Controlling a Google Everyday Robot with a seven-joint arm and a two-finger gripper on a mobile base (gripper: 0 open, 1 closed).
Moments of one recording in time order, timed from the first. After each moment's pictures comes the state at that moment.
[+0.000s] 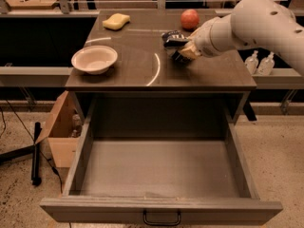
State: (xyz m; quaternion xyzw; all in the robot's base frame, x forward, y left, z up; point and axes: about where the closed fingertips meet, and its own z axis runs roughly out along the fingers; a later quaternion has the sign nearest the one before) arm 0.722 -0.117 0.904 -0.51 0.72 -0.02 0.47
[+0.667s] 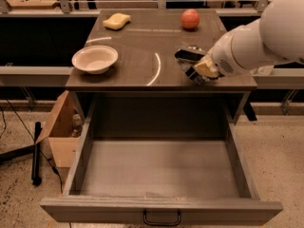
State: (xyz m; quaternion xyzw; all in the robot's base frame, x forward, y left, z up) arm 0.587 -0.135 0.926 -0.43 0.80 -0.01 0.41
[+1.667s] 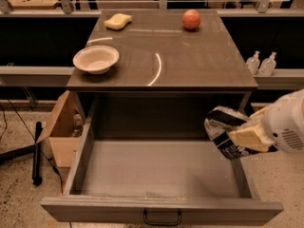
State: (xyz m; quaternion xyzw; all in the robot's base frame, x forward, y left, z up) arm 0.394 -0.184 0.891 -0.36 0.88 0.08 0.30
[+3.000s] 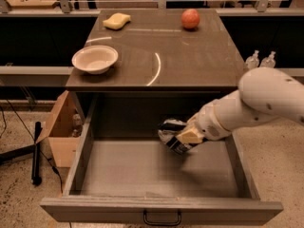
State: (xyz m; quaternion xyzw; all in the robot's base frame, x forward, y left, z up) arm 0.494 -0.105 0.748 -0.49 0.81 0.18 0.26
